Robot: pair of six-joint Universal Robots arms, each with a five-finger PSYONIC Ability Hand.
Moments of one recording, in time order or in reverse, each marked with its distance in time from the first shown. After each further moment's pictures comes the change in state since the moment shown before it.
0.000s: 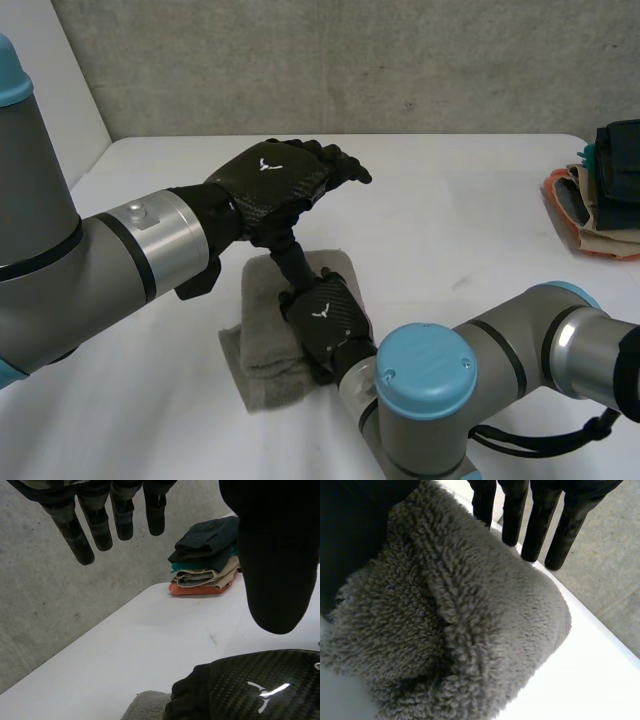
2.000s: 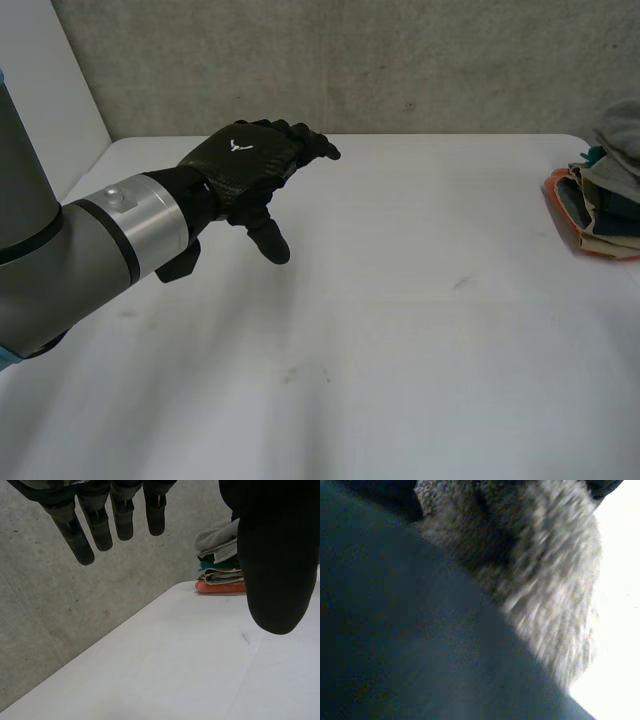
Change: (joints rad) left arm 0.051 0.017 -0.014 0.042 -0.041 -0.009; right arm -1.370 0.197 -0.353 -0.736 -1.047 0.557; left_hand 0.000 0.000 0.000 0.000 0.000; right_hand 0.411 0.499 0.503 0.516 0.524
